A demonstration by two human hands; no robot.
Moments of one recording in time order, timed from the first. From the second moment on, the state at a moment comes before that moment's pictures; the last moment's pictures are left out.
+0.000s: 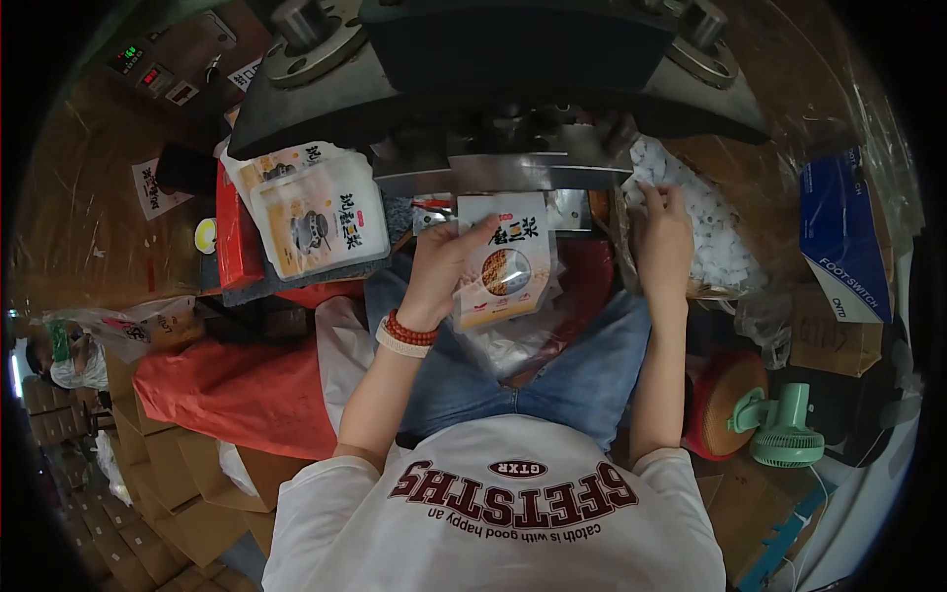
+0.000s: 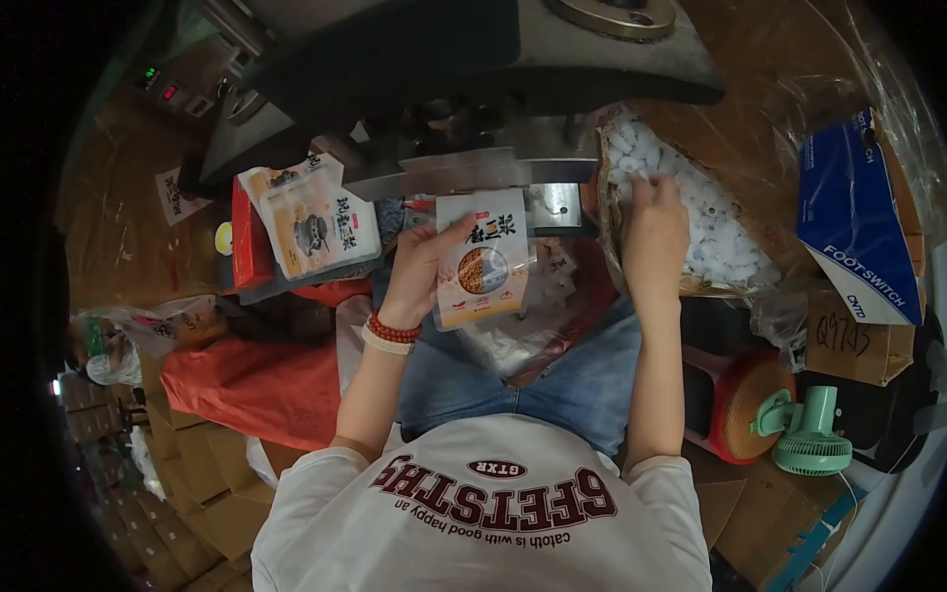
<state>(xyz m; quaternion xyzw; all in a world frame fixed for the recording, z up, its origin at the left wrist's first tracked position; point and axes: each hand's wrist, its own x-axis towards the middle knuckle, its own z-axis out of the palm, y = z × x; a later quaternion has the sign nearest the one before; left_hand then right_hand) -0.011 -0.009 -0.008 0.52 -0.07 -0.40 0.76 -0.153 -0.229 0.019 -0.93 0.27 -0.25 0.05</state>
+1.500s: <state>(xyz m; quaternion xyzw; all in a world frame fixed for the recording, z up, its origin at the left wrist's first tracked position) -0.053 0.018 -0.013 0.69 -0.17 -0.27 0.65 -0.151 -0.157 0.078 -0.85 0.04 -0.35 0.39</state>
